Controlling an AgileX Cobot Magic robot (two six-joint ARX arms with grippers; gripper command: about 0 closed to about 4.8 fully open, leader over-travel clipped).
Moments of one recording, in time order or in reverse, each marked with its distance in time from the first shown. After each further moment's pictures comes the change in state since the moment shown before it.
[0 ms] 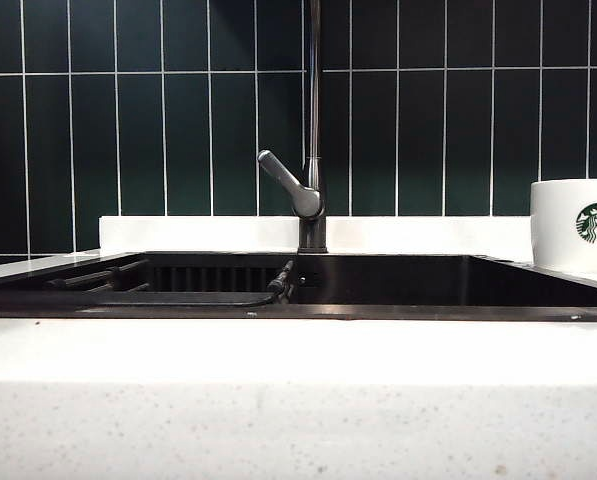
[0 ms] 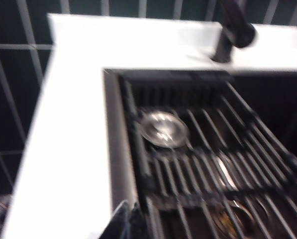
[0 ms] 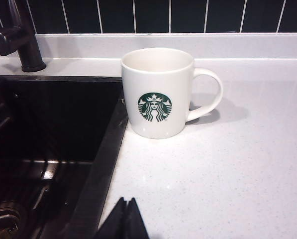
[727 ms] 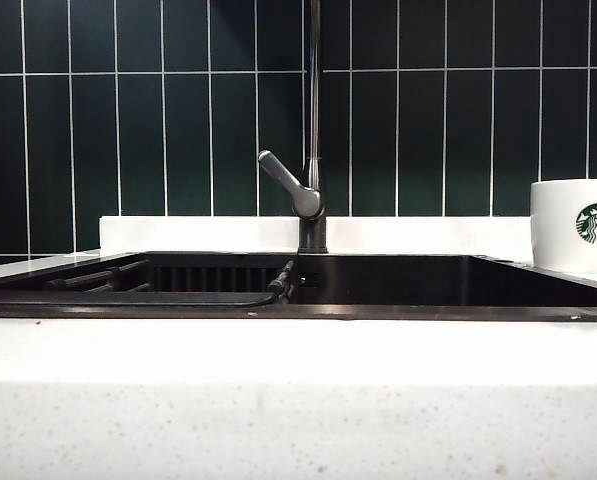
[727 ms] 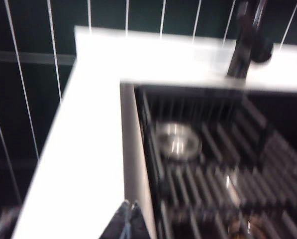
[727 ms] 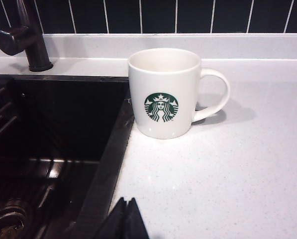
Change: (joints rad) left arm 0.000 -0.186 -0.153 0.094 -0.056 -0.020; right arm 0.000 0.000 0.000 0.000 -0.021 0.000
